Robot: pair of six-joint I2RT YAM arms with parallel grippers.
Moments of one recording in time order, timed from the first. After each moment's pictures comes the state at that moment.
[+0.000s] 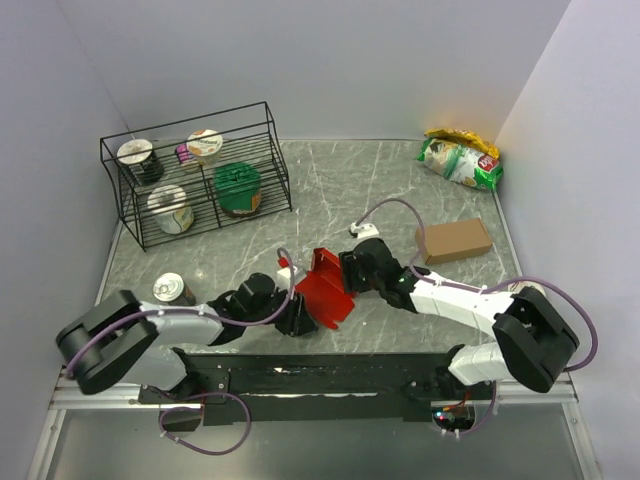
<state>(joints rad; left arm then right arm) -0.87 1.38 0.32 0.50 0.37 -0.56 0.76 1.33 0.64 -0.10 0.20 0.43</state>
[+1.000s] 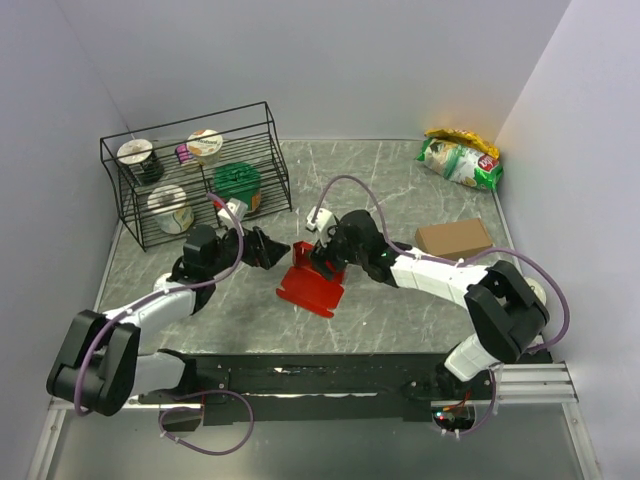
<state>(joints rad) -0.33 1.22 0.46 0.58 0.50 -0.41 0.71 1.53 0.85 0.09 -0.22 -0.25</state>
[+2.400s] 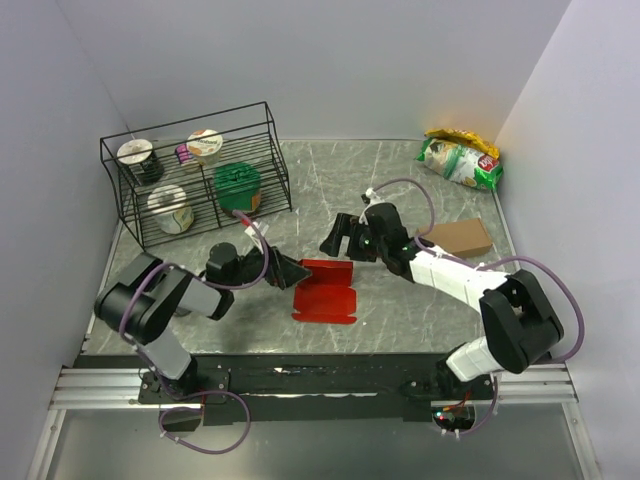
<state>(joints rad) -0.44 1.67 0.37 1.20 0.68 -0.64 0.56 1.45 0.82 0.00 -0.15 0.67</state>
